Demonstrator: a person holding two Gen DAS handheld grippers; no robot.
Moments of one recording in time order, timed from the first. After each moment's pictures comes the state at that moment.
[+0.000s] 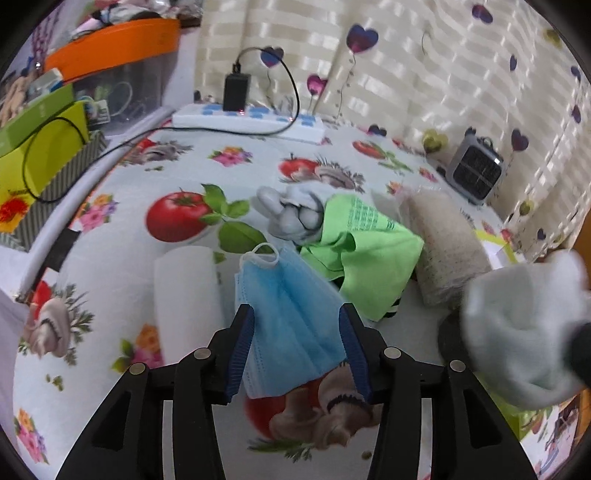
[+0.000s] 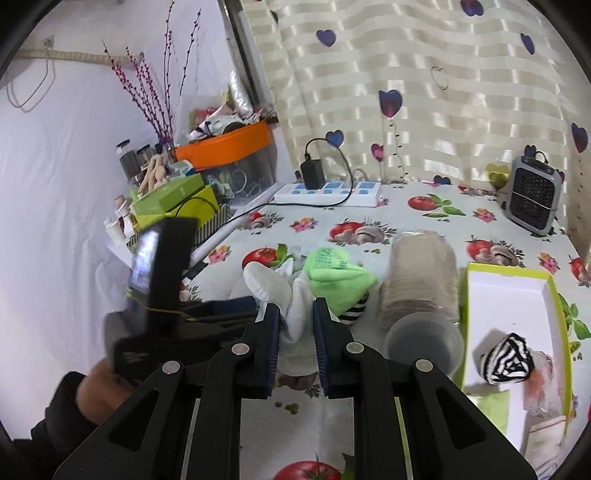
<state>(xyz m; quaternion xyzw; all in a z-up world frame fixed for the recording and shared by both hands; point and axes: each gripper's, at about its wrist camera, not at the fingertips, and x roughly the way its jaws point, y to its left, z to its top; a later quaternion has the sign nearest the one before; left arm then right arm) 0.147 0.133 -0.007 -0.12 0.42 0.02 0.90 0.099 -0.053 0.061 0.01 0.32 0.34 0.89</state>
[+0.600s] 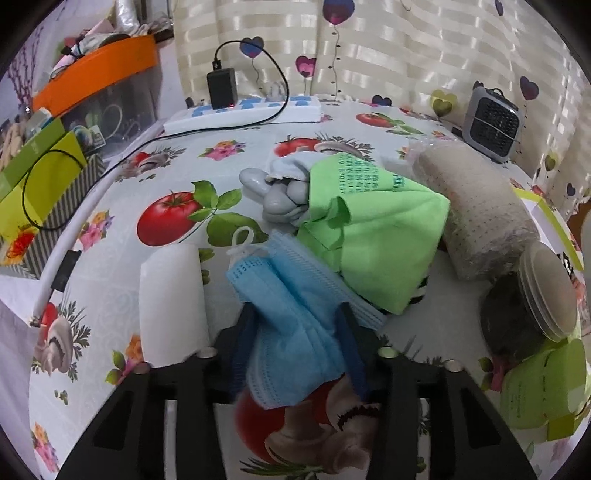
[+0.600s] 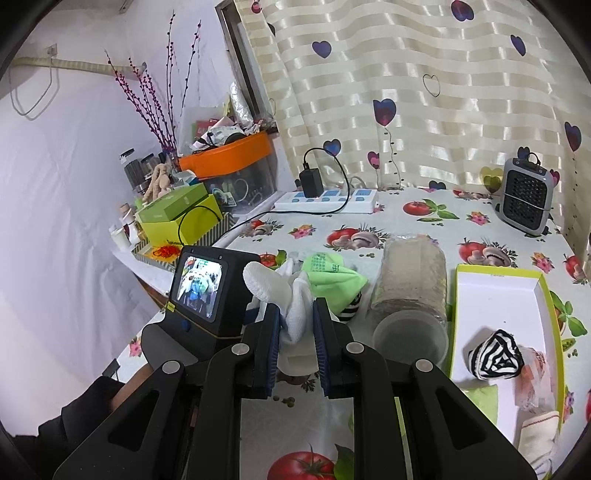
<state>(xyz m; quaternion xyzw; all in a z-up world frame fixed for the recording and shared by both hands) 0.167 0.101 -0.037 -0.02 0.44 0.06 0.89 0.092 -0.072 0.067 0.02 0.31 0.34 0.89</state>
